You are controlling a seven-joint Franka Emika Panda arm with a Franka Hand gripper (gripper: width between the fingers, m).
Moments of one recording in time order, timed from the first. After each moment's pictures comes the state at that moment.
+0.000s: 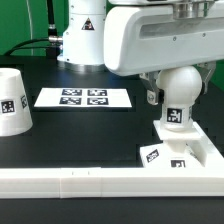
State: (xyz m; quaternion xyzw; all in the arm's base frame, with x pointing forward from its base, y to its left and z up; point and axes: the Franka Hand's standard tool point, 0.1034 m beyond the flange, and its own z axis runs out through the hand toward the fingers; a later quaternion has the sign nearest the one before) arm 0.621 0.087 0.106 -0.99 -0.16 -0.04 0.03
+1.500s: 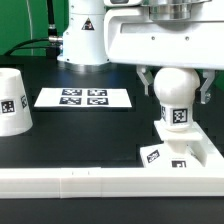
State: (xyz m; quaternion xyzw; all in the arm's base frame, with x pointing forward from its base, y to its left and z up) arm 0.622 0.084 0.106 -0.92 0.39 -0.01 0.07
